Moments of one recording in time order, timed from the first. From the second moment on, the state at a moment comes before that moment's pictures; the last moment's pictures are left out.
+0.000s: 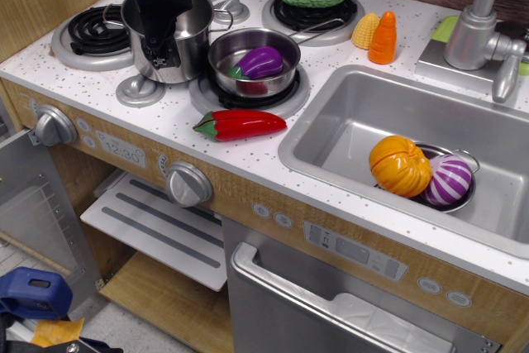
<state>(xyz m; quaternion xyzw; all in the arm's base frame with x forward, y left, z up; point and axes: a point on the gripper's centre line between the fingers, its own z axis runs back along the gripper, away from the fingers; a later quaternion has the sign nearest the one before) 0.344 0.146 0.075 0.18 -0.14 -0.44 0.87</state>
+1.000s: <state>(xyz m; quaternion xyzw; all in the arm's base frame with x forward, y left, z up) 0.349 0.156 0.044 0.14 -0.16 -0.45 0.87</state>
